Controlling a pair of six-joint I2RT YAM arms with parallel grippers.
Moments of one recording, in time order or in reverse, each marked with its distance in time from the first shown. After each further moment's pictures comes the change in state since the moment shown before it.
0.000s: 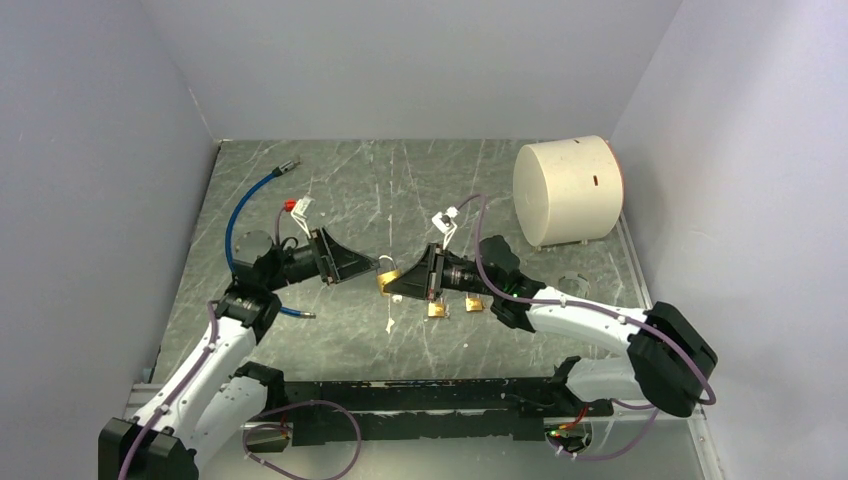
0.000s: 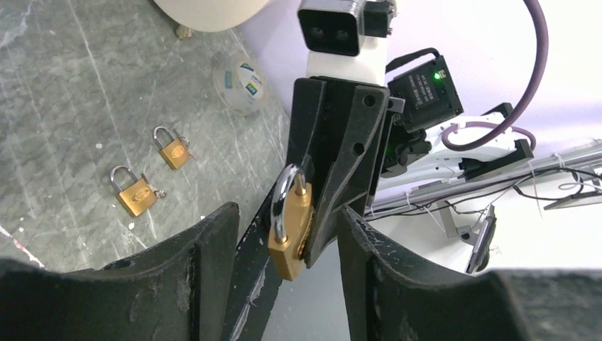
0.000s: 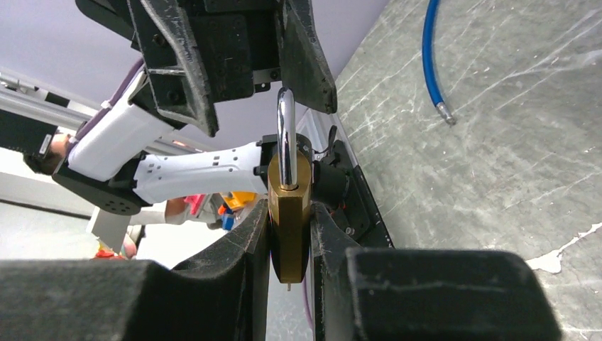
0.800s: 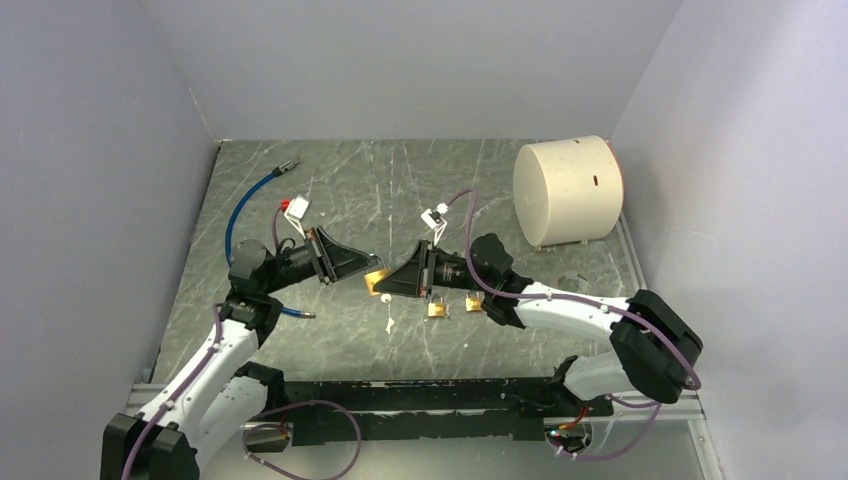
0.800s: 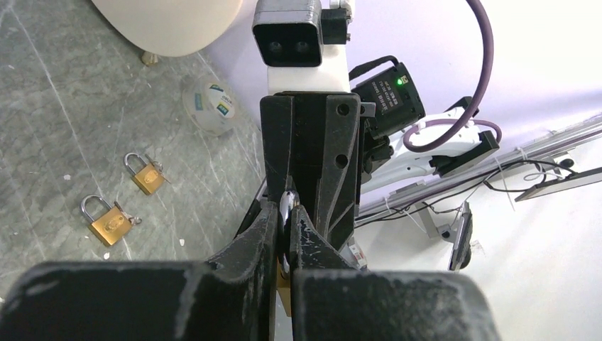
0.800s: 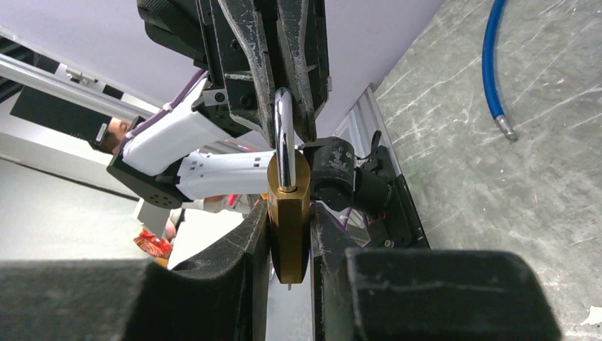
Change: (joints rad) left arm 0.006 0.013 -0.066 0.275 0.031 -0.139; right arm 0.021 0.102 0.045 0.161 -0.061 0.102
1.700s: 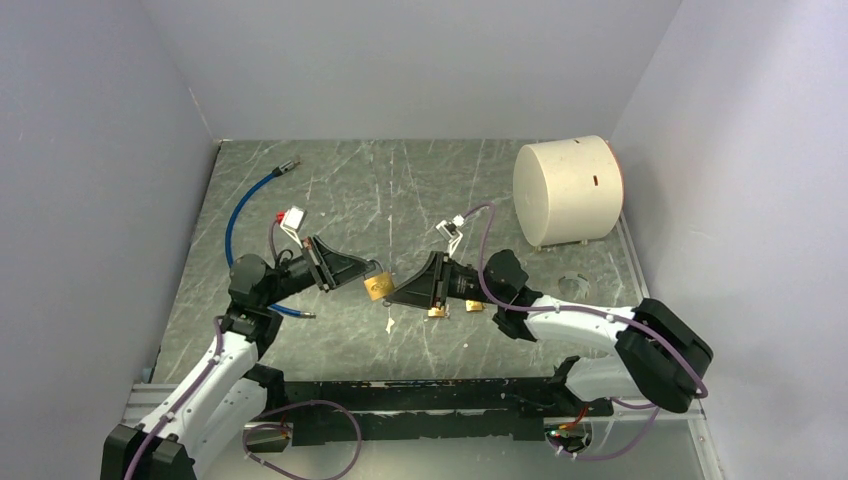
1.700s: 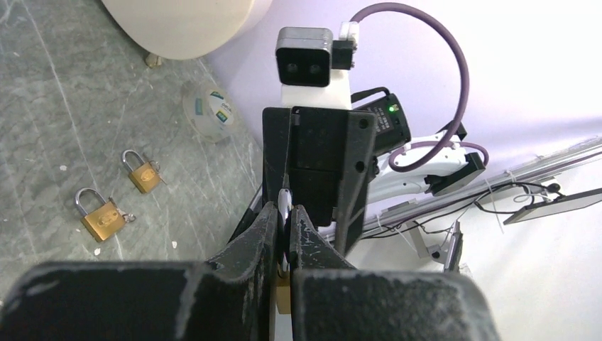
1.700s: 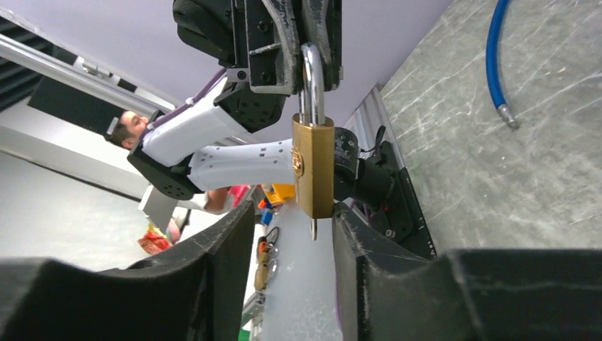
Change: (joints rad) left arm -0.003 -0.073 -0.095 0.040 -0.080 -0.066; right arm -0.004 -0.071 -0.150 0.145 -0.004 0.027
